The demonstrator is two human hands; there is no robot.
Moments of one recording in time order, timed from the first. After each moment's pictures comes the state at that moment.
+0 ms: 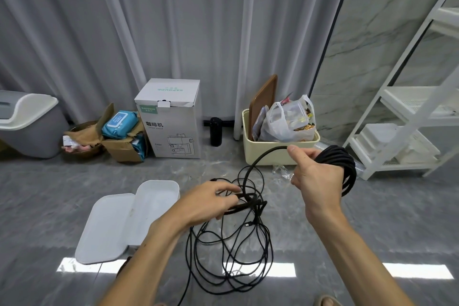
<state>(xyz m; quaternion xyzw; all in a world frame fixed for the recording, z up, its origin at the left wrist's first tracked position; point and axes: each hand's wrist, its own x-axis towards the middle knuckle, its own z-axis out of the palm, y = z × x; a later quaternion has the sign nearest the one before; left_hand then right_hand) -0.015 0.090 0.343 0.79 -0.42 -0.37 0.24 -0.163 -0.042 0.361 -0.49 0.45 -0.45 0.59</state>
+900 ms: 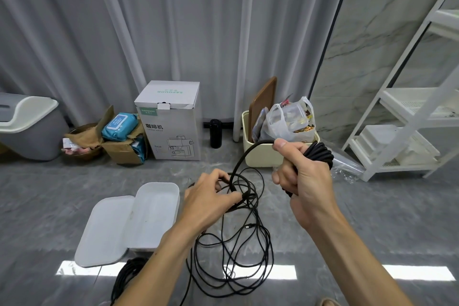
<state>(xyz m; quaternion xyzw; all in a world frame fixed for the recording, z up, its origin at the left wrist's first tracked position) -0.026 0.083 0.326 0.83 -0.33 -0.27 0.35 -0.155 -0.020 0.388 -0.47 0.31 -0.41 0.72</state>
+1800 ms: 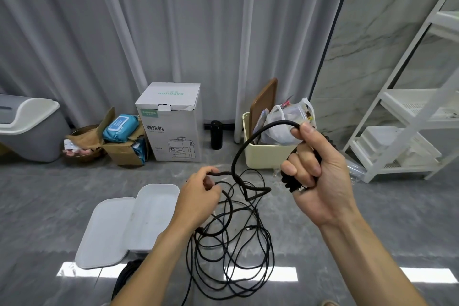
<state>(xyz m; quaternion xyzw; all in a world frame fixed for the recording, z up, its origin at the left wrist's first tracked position) -0.008 0.083 0.311 0.81 -0.31 -0.23 0.45 -0.164 -0.018 0.421 -0.35 0.20 -0.39 0.83</state>
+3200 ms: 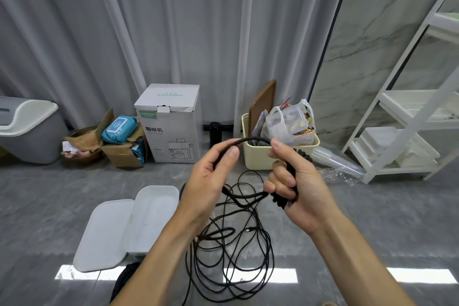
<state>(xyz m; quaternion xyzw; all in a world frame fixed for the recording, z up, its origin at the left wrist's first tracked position) -0.037 0.075 0.372 0.58 -0.36 -0.27 0.68 -0.154 -0.017 0.399 -0.41 0.30 -0.28 0.82</state>
